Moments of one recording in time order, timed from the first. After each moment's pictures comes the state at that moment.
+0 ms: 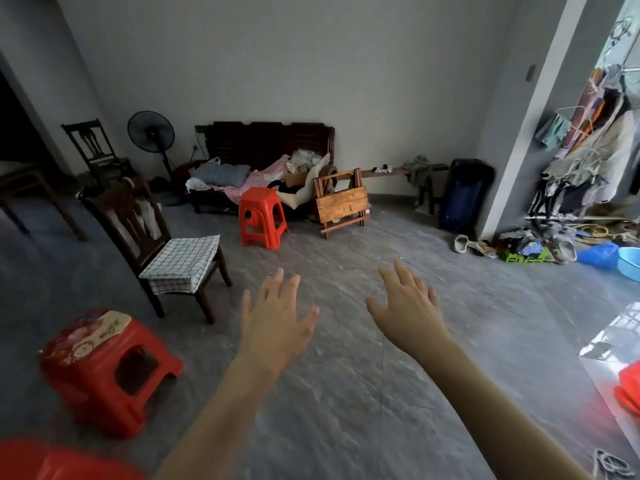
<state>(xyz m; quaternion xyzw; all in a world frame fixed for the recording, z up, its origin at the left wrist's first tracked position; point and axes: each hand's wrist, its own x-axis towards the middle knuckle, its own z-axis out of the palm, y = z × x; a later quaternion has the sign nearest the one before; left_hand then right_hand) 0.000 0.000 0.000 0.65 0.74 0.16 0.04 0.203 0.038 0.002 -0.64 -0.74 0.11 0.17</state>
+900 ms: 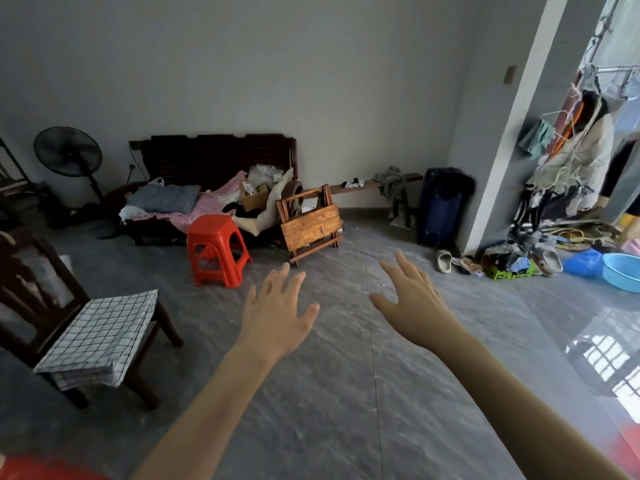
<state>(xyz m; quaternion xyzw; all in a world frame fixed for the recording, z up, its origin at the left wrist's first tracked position) -0.010 0.417 -0.004 0.74 0.67 0.11 0.04 0.219 0.415 0.007 -0.65 -0.72 0.15 0.19</state>
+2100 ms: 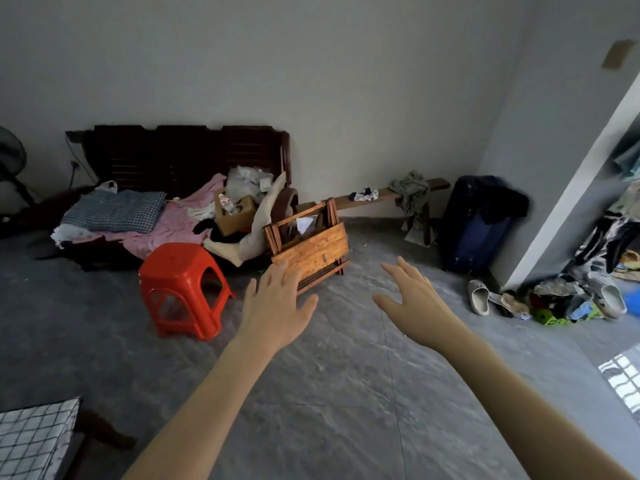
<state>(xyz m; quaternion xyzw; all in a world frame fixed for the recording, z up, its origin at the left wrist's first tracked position) -0.079 1.034 -0.038 0.75 0.65 0.10 0.04 0.155 1.010 -0.014 -0.66 -0.70 0.23 0.17</state>
